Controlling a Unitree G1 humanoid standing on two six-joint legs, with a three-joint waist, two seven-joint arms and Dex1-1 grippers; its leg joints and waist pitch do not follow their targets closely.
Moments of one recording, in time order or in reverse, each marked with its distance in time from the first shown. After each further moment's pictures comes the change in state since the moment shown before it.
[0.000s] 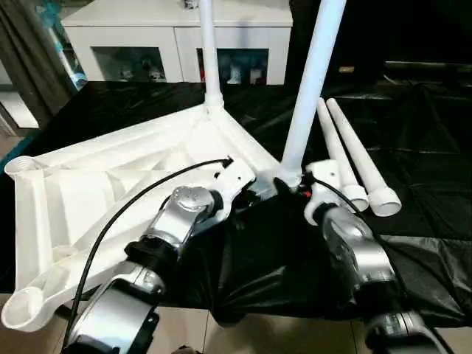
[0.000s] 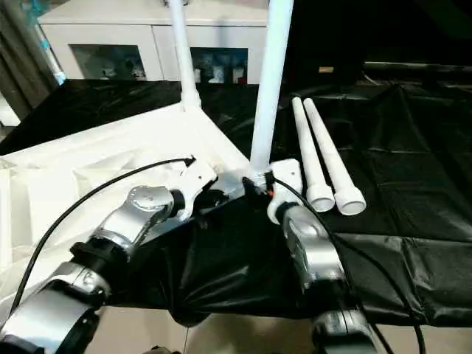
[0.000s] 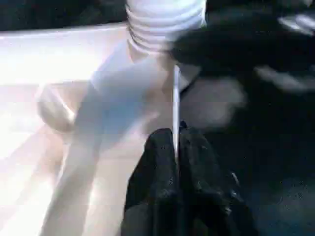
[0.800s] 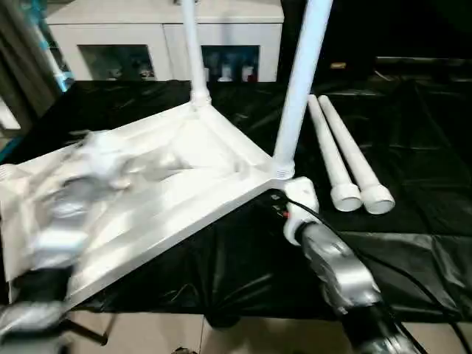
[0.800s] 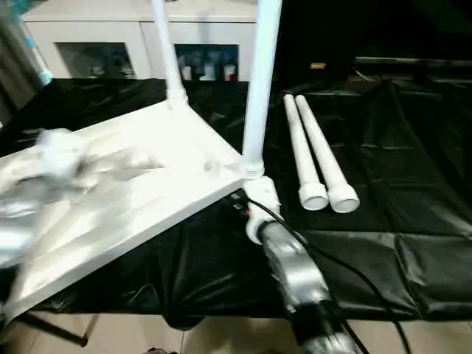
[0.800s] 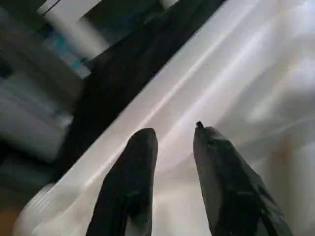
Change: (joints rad) left arm 0.332 0.443 0.396 -0.490 0.131 0.247 0.378; right arm 0.051 0.071 0.136 -0.070 -0.078 0.122 -0.040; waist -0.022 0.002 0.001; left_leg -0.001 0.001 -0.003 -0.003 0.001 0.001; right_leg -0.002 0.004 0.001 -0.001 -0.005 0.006
